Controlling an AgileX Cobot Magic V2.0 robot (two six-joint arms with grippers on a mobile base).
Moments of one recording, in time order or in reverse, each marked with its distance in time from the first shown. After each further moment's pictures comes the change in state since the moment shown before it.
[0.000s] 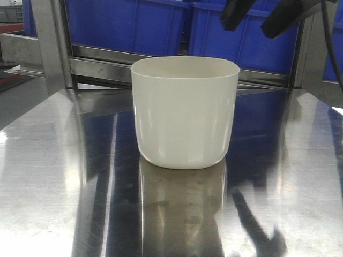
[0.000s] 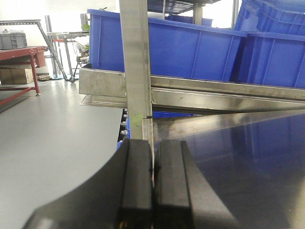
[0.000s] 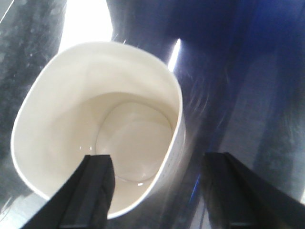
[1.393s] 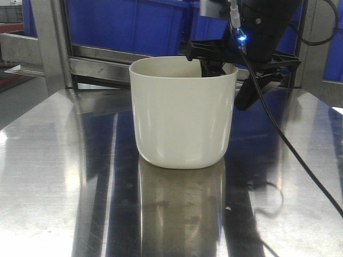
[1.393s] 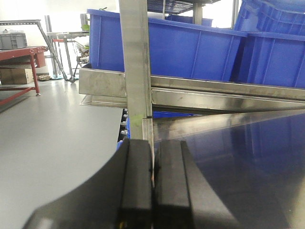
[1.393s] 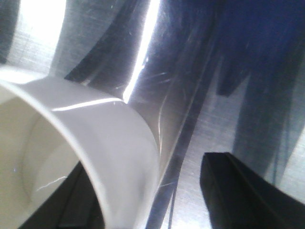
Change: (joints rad) left arm 0.000 0.000 0.000 0.000 0.000 0.000; right arm -0.029 0.416 -0.187 0.007 0.069 -0.001
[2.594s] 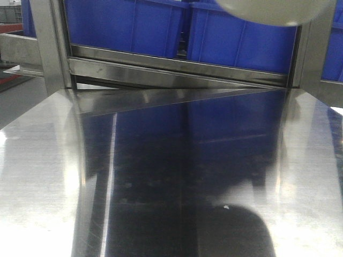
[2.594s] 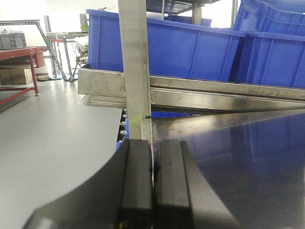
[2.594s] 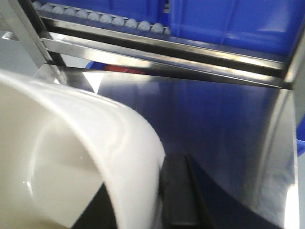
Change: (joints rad) left arm 0.000 0.000 0.000 0.000 0.000 0.000; right arm -0.140 -0.824 0.401 -0.072 -0.294 -0.004
